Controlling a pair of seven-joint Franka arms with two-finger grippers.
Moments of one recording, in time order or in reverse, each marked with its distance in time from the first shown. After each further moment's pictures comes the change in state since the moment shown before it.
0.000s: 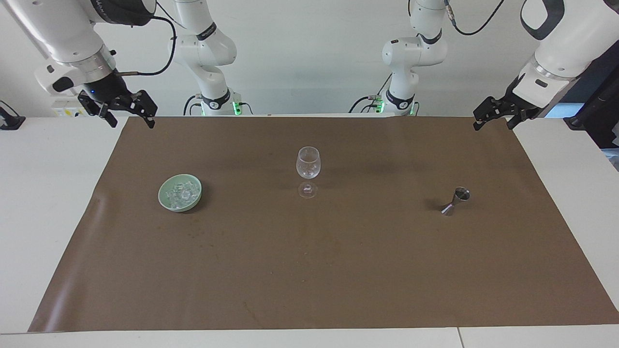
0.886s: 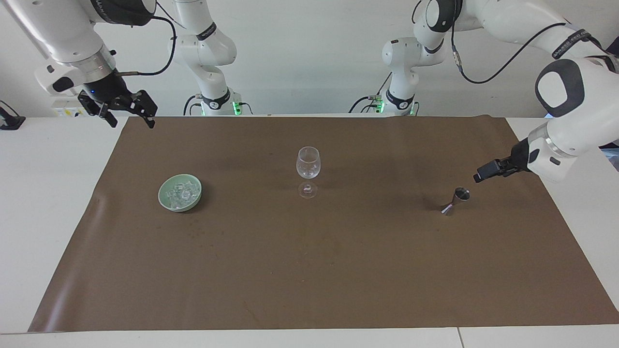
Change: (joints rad) left arm 0.002 0.422 0.111 0.314 -0.227 0.001 -0.293; right arm 0.000 0.000 0.000 0.000 0.000 -0.001 0.000
